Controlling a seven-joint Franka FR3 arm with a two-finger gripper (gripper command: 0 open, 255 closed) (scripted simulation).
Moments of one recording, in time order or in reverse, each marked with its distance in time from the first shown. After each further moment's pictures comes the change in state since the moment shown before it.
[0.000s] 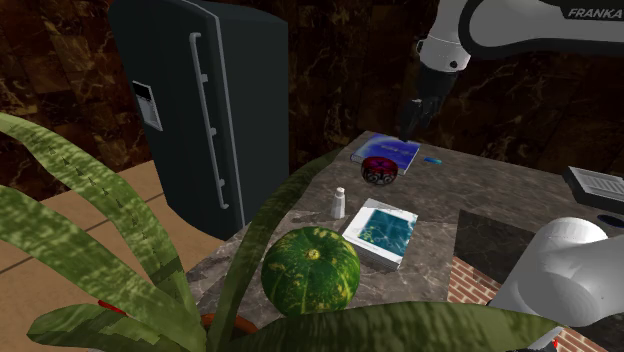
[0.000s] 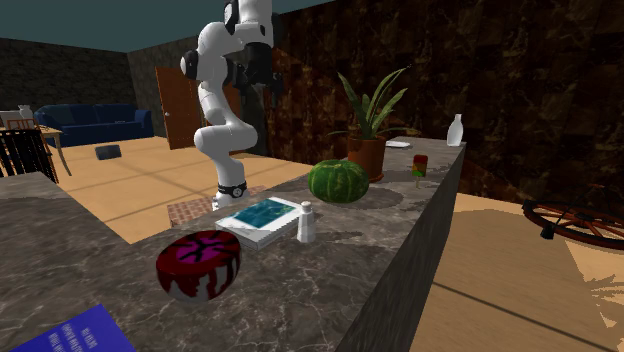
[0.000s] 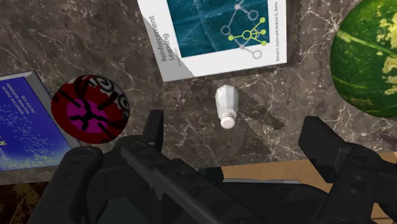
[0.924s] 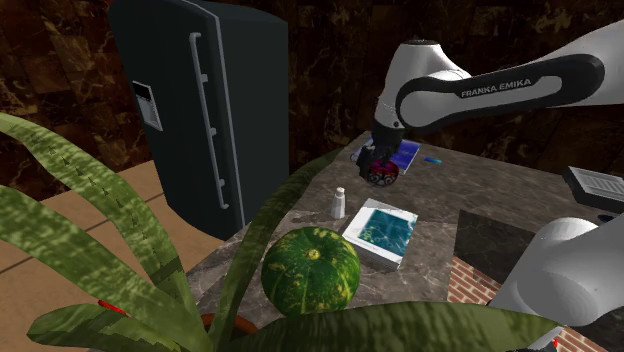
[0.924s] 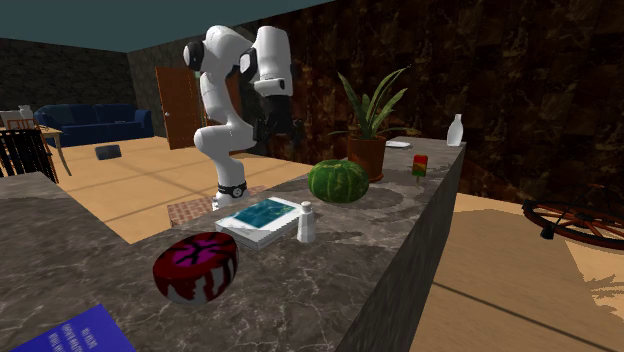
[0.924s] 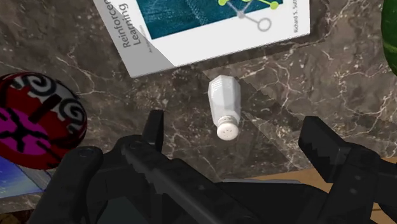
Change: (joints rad) arm -0.010 0.225 0.031 -0.198 0.026 0.439 0.114
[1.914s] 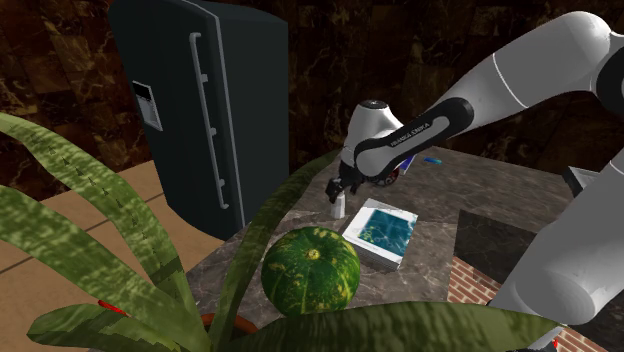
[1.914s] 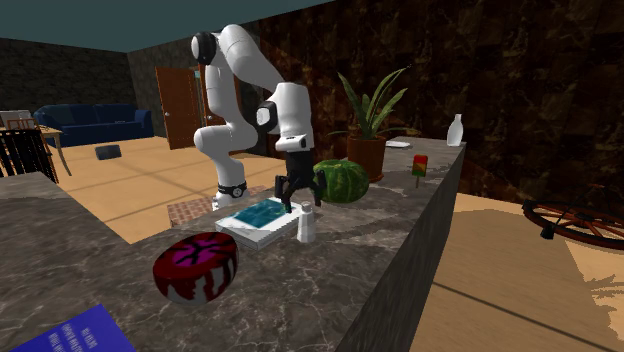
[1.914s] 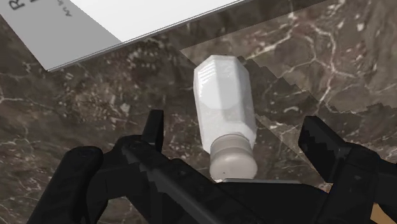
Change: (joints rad) arm -0.027 0.442 0.036 0.026 -0.037 0.435 0.127
